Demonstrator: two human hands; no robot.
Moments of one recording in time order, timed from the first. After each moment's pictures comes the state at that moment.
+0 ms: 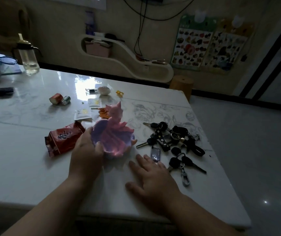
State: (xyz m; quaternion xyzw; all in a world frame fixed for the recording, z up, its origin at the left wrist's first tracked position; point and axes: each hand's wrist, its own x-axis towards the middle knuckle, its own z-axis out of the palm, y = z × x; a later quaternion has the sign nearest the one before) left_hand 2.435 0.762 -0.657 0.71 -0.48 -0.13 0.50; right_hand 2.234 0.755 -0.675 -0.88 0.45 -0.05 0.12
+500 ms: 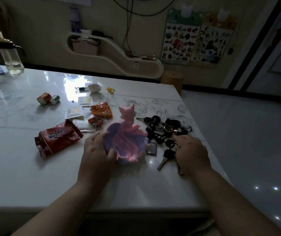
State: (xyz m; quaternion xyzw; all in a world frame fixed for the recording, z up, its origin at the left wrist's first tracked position) left_hand 2.401 0.773 -0.659 0.67 -0.54 -0.14 0.48; right_hand 2.161 0.712 -0.642 -0.73 0.66 -0.16 0.02
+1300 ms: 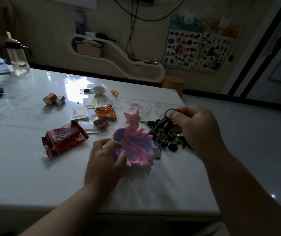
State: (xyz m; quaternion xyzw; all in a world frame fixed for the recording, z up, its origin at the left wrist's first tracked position) left_hand 2.401 0.780 -0.665 0.65 -0.58 -0.11 0.47; right_hand 2.208 0.737 -0.539 -0.64 0.52 -0.50 0.27
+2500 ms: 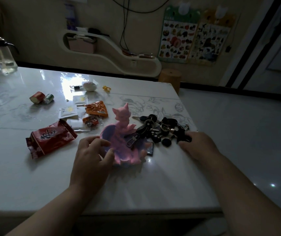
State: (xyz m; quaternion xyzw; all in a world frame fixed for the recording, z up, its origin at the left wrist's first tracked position) left_hand 2.404 0.774 -0.667 0.65 -0.58 -0.08 0.48; right_hand 2.115 0.670 -0.637 -0.68 0.70 -0.17 0.11
